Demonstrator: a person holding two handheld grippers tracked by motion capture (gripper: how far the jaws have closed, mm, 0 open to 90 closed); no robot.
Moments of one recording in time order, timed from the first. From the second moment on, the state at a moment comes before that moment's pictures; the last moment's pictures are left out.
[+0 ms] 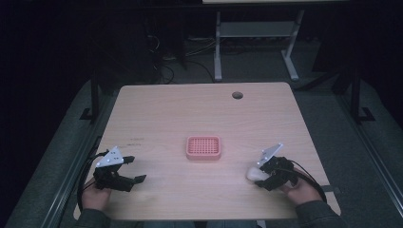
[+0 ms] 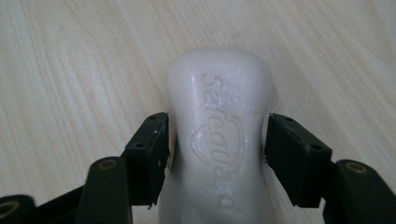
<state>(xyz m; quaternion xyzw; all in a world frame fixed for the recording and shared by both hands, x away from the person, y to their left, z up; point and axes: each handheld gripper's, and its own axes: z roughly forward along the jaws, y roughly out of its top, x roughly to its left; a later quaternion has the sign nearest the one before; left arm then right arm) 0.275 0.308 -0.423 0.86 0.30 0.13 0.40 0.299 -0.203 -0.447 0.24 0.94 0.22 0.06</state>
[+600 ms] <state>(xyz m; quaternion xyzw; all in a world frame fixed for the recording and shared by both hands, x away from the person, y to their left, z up) 0.275 0.309 -0.422 0.86 0.30 0.13 0.40 0.300 -0.202 -0.449 0.23 0.95 0.21 0.05</state>
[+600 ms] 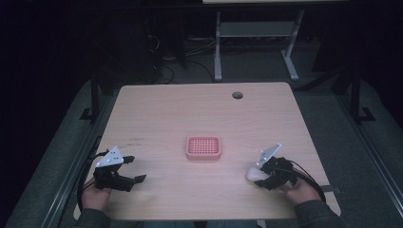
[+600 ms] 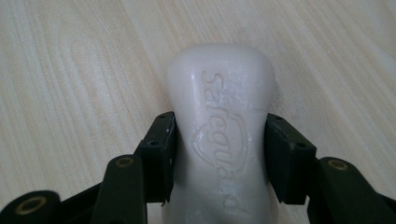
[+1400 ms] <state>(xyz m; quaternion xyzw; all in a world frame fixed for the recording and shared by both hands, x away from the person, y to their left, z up) 0.275 0.310 -0.422 0.85 0.30 0.13 0.40 0.299 -0.195 -0.433 0.22 0.95 0.23 0.05</state>
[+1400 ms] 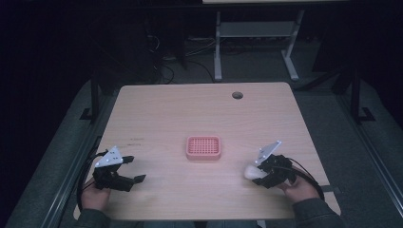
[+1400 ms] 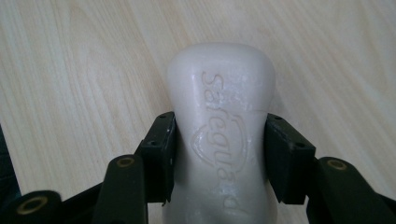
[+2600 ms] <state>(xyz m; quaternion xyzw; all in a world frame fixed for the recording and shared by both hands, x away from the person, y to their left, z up) 0.275 0.309 -0.422 0.86 0.30 0.13 0.40 0.333 -0.167 -0.415 0.19 0.95 0.25 0.03</state>
